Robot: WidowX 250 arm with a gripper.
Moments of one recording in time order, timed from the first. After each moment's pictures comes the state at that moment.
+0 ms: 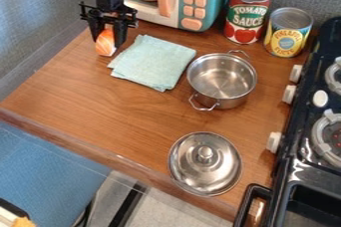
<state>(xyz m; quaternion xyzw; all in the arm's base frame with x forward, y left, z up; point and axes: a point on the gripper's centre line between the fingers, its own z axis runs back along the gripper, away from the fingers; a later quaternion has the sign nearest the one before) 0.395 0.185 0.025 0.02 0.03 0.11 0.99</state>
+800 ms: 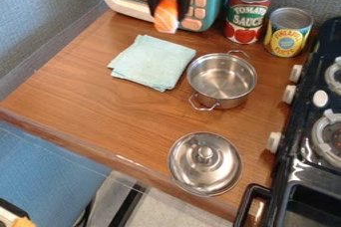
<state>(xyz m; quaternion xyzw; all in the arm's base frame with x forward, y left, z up) 0.397 0.048 0.107 0.00 -0.04 0.10 0.99</state>
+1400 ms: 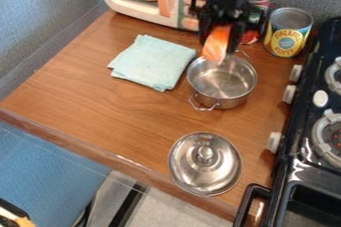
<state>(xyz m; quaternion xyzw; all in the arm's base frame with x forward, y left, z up) 0.398 -0.024 0.074 0.04 -0.01 0.04 1.00</state>
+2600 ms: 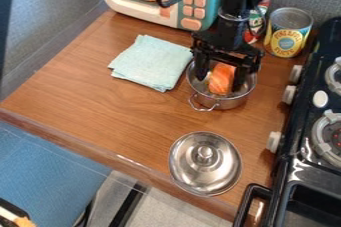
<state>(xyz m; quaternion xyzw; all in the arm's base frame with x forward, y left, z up) 0.387 -0.034 0.026 0.02 0.01 0.01 1.00</state>
